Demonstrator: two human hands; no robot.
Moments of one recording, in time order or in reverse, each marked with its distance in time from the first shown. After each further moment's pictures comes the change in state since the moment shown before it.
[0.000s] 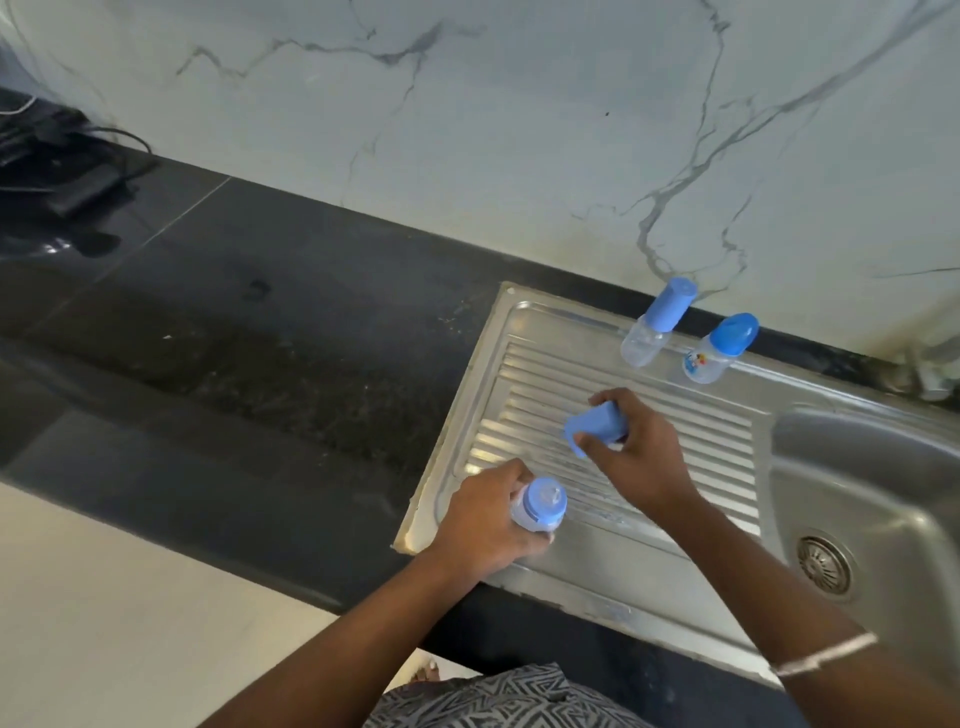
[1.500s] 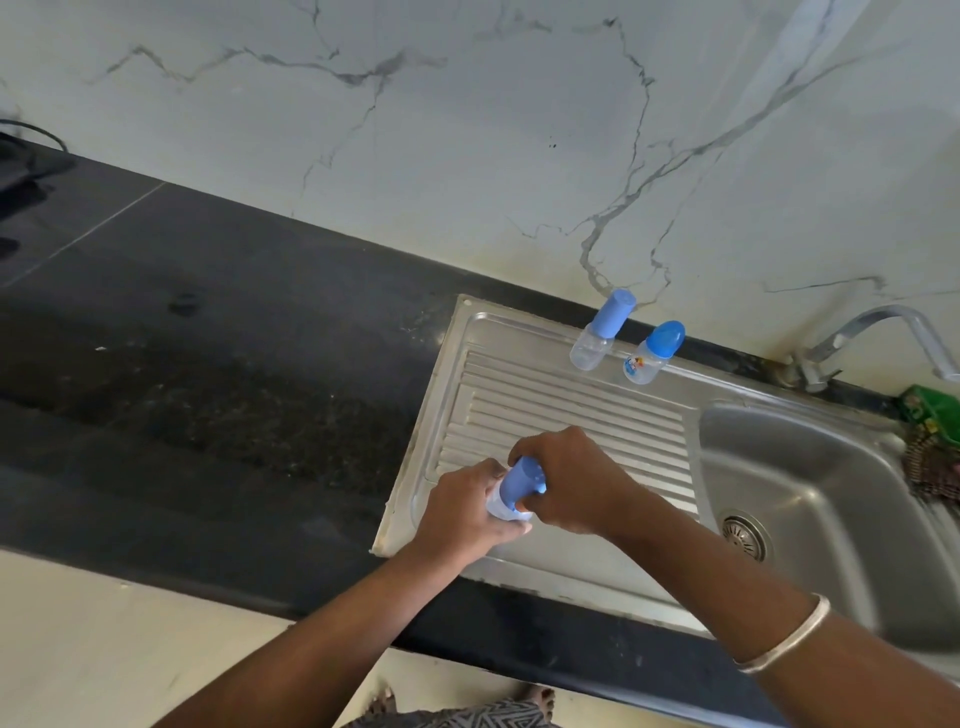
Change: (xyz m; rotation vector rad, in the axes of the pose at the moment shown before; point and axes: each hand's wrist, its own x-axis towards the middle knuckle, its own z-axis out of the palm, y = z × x) left_hand 0.001 -0.008 0.000 -0.050 0.038 0.173; right_hand -0.038 -0.076 0.004 -0.506 -0.446 -0.115
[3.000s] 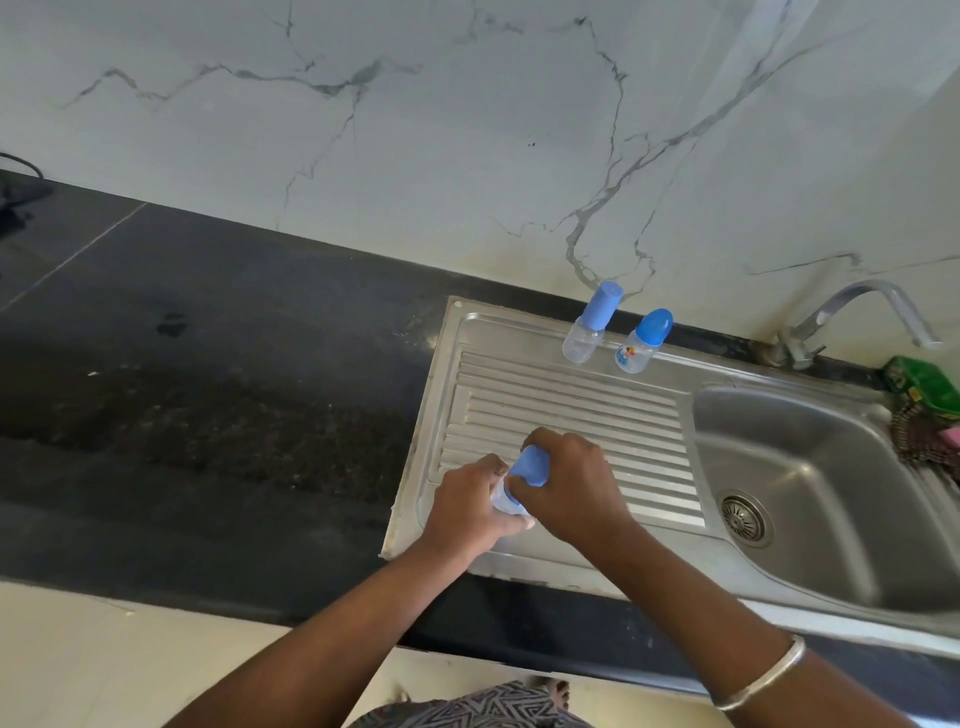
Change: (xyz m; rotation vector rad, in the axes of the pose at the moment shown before) left_hand 0.001 0.002 -0.004 0.007 -0.005 -0.006; right_hand -0.012 -0.012 0.035 0.179 0.365 0.295
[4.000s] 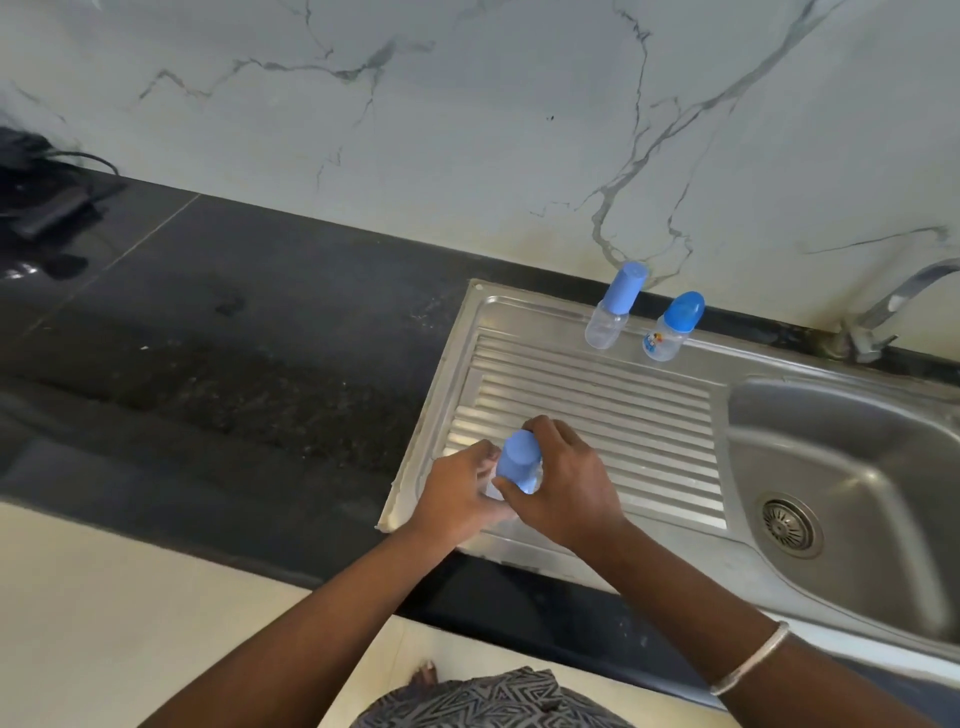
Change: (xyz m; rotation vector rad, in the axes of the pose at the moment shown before) left_hand -0.007 0.005 0.005 -0.111 0.021 -0.155; right_hand -0.004 0.032 0.013 0.134 0.085 -0.296
